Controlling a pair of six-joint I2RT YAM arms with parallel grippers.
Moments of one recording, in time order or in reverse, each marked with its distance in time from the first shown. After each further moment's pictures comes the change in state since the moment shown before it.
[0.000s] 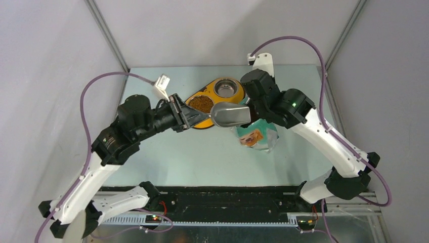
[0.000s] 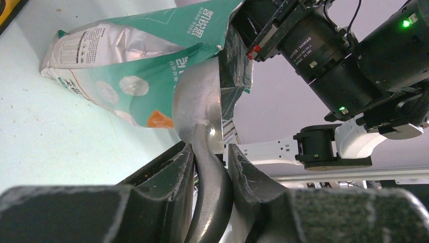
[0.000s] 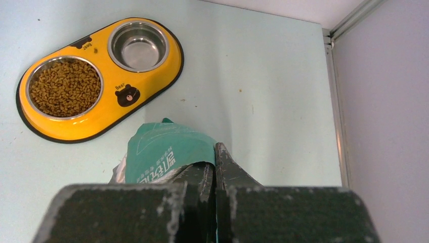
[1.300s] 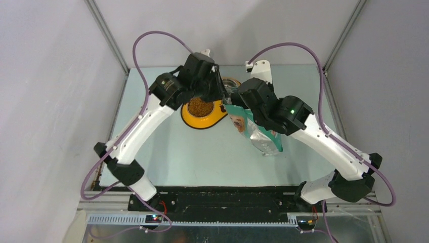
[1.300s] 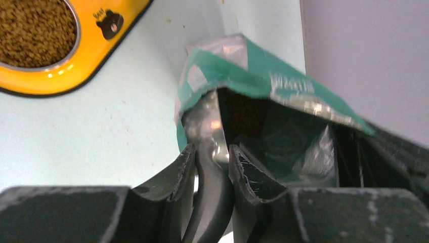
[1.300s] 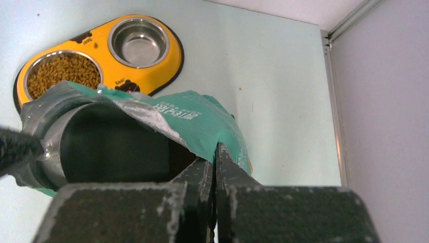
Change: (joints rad) left arm -0.059 0.693 0.655 -0.413 -0.290 0.139; right arm 0.072 -0.055 -0.085 0.016 0.049 0.019
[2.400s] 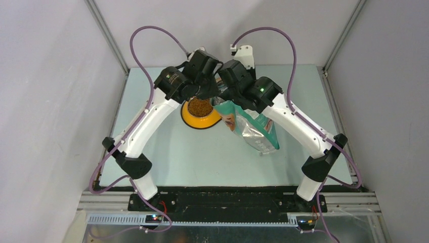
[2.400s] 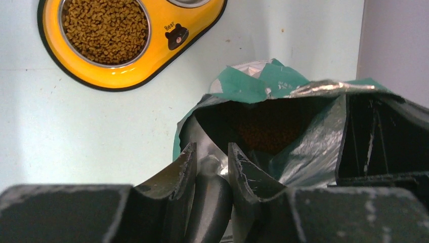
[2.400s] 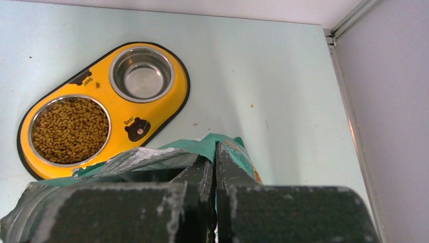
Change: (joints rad) left arm 0.042 0.134 0.174 -0.172 -0.177 -0.050; right arm -0.113 0.333 0.275 0.041 0.020 0.051
